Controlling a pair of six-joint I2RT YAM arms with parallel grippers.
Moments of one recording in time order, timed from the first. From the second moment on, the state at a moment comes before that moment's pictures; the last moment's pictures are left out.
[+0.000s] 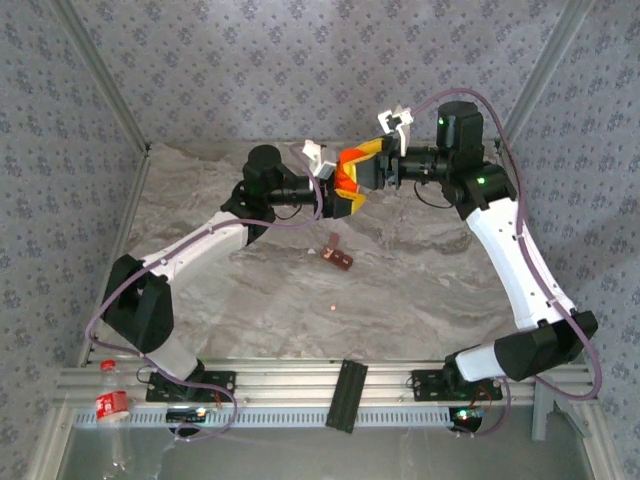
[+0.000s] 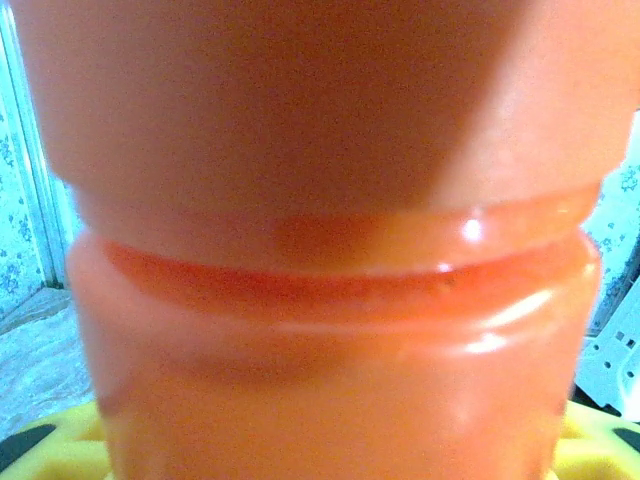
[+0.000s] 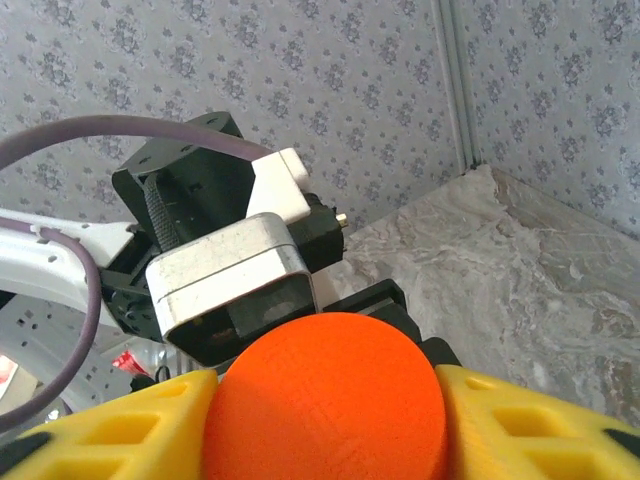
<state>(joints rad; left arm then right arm) -0.64 1.61 1.29 0.38 0.92 -0.15 0.32 1.40 1.62 -0.53 -0.94 0.04</state>
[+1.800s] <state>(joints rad) -0.67 1.61 1.30 0.32 0.70 -0.05 0.17 1.31 1.56 -0.37 -0.88 0.26</state>
